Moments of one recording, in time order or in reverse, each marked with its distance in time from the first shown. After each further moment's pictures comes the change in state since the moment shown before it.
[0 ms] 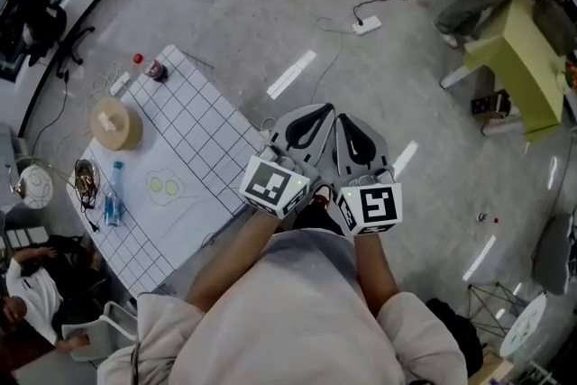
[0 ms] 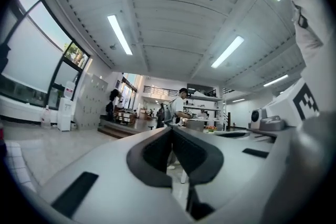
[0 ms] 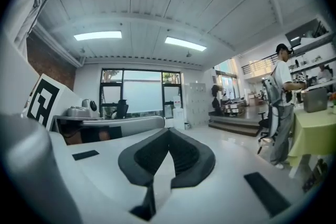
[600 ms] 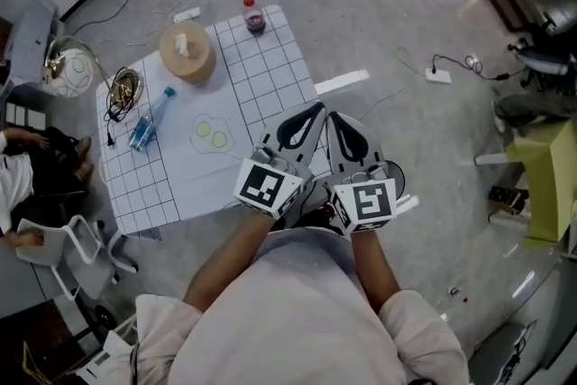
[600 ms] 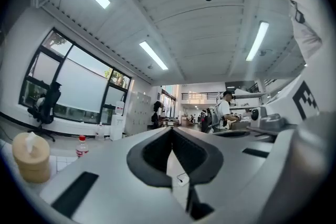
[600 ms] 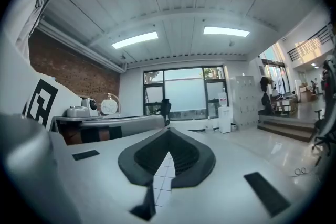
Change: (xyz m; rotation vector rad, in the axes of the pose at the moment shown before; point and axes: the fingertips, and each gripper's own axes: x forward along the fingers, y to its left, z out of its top) left arm -0.182 0.125 0.029 0.063 -0.077 0.492; right arm 0.077 0.202 -0.002 -0.059 0.015 0.491
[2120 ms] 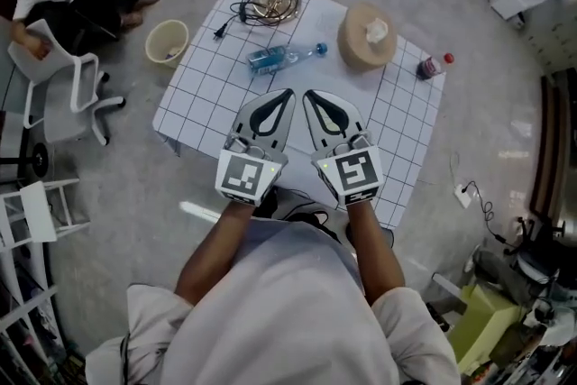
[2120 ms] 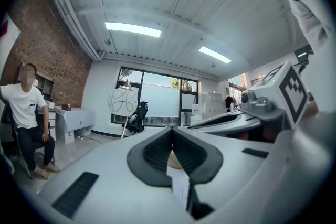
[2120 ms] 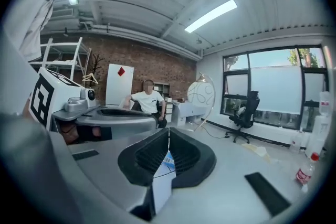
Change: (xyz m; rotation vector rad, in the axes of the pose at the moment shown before) left arm -0.334 0.246 0.002 0.089 -0.007 0.821; right arm 0.164 0.370 -0.038 -0.287 0.109 0.866
